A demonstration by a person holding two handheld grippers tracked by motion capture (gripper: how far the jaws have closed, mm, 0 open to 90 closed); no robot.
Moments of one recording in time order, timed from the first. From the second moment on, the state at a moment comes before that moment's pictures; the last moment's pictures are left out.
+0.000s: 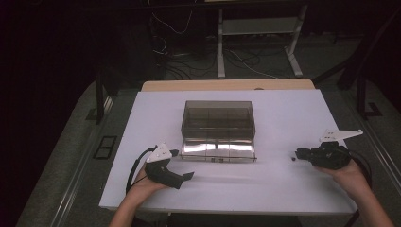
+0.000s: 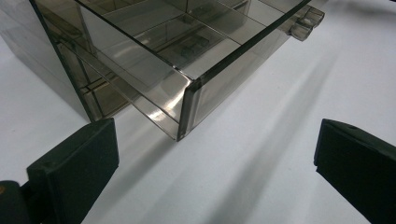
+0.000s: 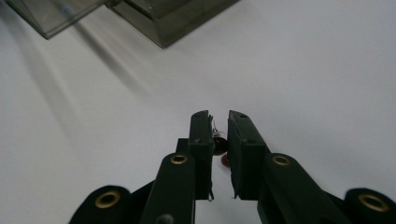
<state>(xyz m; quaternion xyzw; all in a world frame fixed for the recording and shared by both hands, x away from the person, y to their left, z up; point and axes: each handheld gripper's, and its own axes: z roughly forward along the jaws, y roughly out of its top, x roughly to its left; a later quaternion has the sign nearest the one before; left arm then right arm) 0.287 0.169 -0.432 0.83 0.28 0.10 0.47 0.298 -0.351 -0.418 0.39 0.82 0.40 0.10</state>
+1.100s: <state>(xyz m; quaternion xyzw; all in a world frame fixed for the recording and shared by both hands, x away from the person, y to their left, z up) 0.286 0.169 -0.431 0.83 0.29 0.09 0.47 0.301 -0.310 -0.389 0.33 0.84 0.42 0.08</state>
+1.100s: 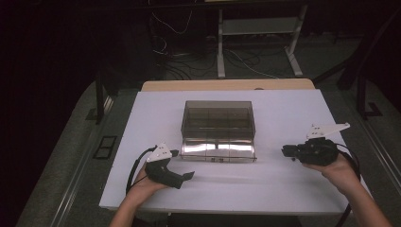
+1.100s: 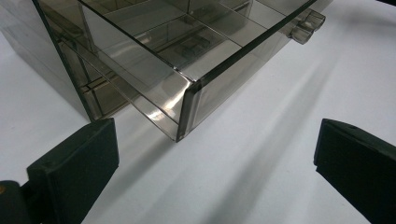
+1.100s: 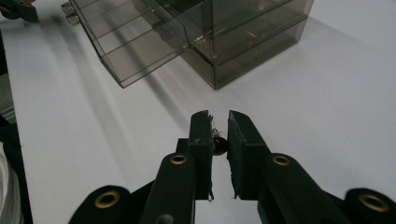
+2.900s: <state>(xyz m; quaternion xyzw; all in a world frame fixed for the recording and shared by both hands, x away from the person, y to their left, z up) 0.286 0.165 -0.432 0.83 0.28 0.09 0.47 0.325 -0.238 -0.365 0.25 0.85 0.47 0.03</state>
